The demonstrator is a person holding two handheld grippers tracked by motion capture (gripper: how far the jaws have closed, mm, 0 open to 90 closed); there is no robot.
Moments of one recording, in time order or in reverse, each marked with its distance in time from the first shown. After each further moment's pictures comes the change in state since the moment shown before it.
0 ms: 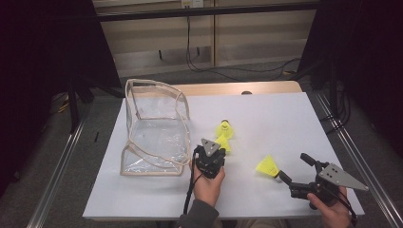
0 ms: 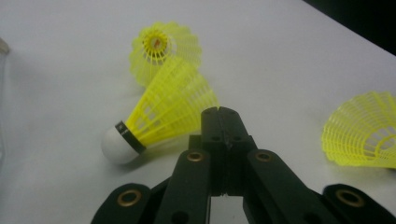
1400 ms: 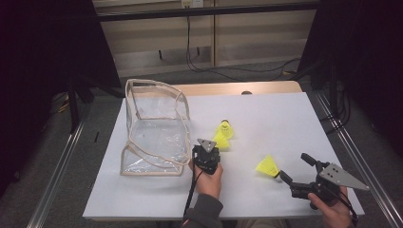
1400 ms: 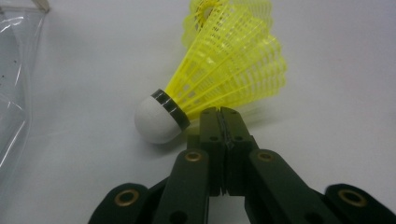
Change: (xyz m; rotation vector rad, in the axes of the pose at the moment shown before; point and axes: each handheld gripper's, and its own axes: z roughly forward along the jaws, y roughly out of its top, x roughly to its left) left arm 0.015 -0.007 0.029 0.047 0.144 -0.066; right arm -0.002 0.000 -0.001 0.000 0.000 0.000
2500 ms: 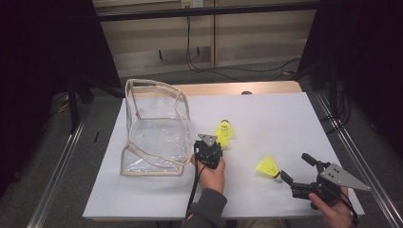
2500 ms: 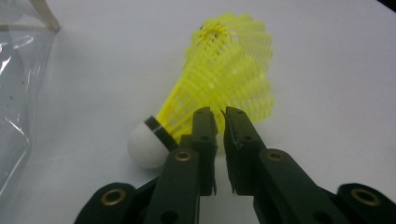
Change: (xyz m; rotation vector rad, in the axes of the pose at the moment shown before) left arm -0.008 0.020 -0.002 -0.061 0.016 -0.037; right arm 0.000 0.000 -0.001 -0.004 -0.003 0.003
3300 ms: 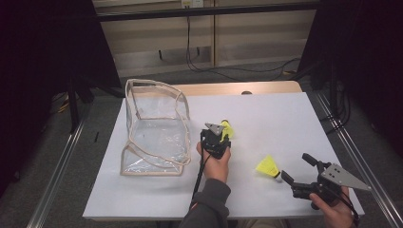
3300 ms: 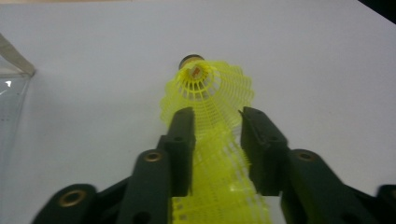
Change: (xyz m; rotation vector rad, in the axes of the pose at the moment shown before) left arm -0.006 0.024 0.018 0.013 -0.006 0.070; right arm -0.002 0.000 -0.001 0.004 0.002 0.002
